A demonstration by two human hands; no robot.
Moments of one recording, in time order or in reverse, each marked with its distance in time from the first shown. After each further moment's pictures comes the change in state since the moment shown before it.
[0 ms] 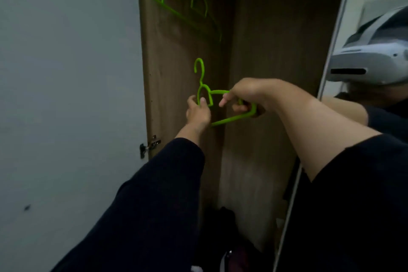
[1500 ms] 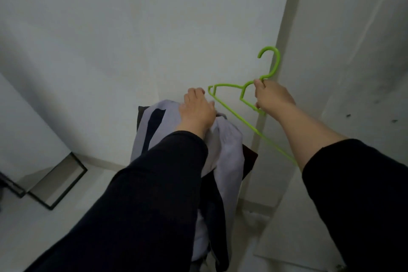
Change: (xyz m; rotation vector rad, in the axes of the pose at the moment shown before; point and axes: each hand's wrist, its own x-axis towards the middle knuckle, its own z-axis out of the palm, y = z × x) left_hand -0.441 -0.135 -0.572 1.079 0.856 -0.560; right_hand -0.224 -0.290 0.477 -0.025 -0.356 -0.770
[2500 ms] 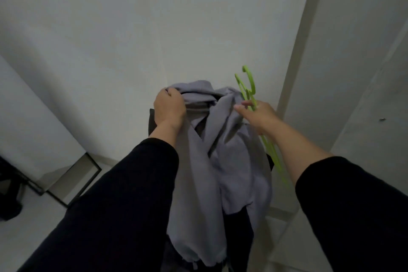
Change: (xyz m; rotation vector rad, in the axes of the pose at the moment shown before) left_hand 0.013 -0.054 -0.053 -0.543 0.331 -0.377; right_hand 0.001 -0.012 0.068 0.343 -0.201 0.004
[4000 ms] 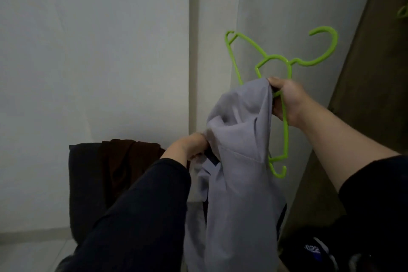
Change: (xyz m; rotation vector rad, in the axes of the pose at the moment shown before) left_hand -0.209 0.108 0.034 0.148 -1.223 0.014; right_hand -0.220 -0.021 -0.237 0.739 0.398 -0.007
